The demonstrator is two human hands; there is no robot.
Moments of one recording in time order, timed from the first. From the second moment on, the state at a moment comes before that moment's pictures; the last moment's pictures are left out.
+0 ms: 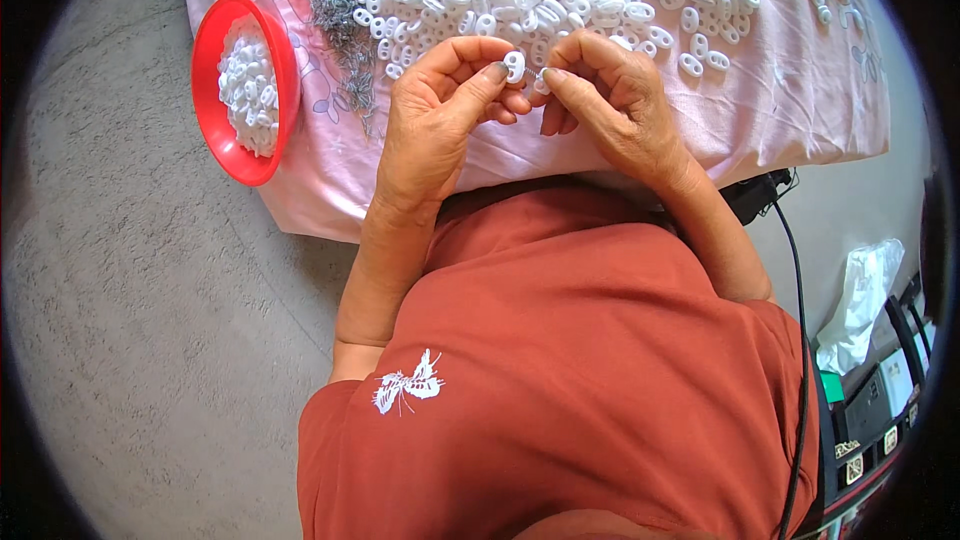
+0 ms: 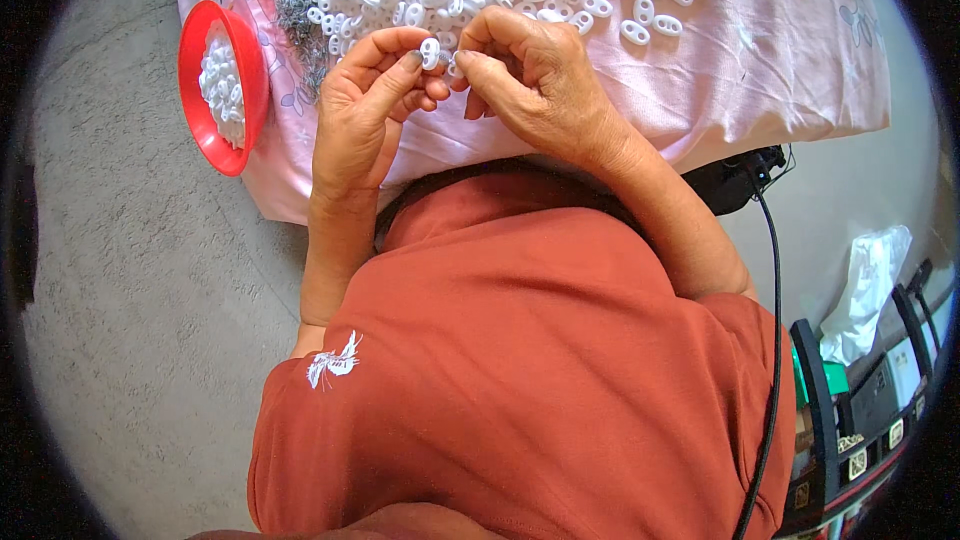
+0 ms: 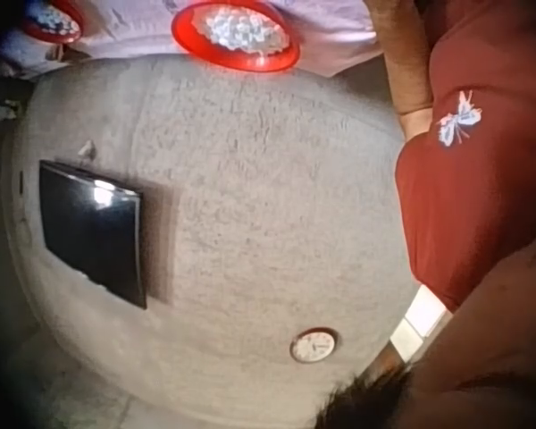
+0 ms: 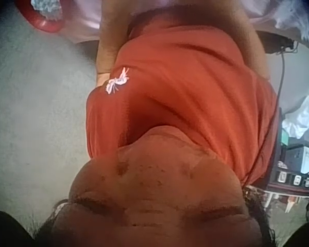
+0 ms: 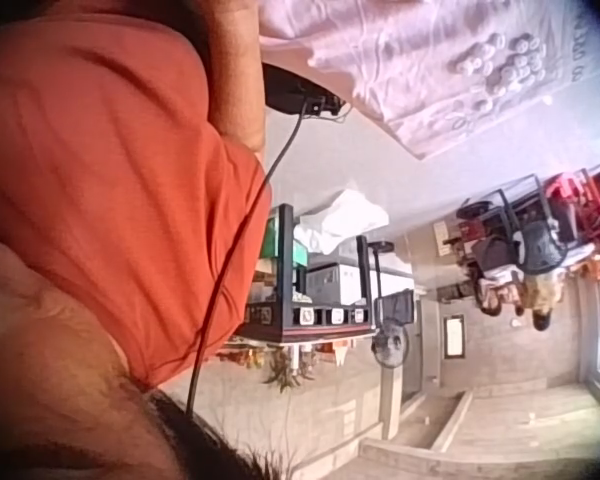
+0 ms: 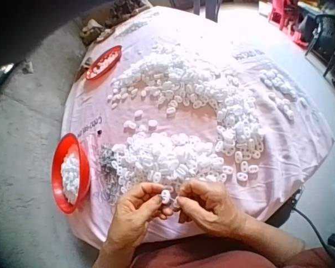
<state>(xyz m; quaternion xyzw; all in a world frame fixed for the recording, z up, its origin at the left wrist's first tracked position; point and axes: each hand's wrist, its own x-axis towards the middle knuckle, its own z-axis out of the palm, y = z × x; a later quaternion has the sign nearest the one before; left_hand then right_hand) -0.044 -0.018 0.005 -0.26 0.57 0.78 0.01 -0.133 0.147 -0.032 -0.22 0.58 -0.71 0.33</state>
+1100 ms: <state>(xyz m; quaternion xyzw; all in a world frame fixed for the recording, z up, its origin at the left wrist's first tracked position) -0.045 -0.010 0.011 -0.23 0.71 0.66 -0.03 -0.135 0.150 -0.031 -0.24 0.58 -0.69 0.36</state>
